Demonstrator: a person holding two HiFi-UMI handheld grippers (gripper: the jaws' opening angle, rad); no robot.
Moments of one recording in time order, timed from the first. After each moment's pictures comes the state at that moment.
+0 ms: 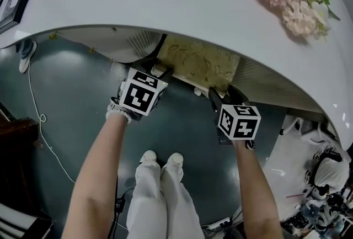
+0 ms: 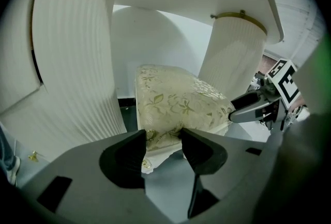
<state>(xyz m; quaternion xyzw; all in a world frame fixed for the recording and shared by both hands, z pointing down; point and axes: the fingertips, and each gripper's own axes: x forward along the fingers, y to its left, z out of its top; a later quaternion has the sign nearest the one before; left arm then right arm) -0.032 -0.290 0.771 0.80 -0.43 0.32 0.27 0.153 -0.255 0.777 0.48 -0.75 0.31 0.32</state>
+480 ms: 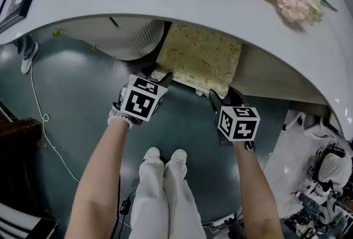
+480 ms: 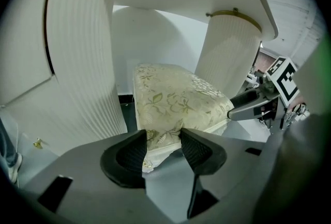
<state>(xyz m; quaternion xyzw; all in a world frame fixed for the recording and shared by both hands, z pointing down) -0.035 -0.258 0.771 0.80 -0.42 0.33 0.27 0.150 -0.228 0.777 0.48 -0.75 0.32 0.32</state>
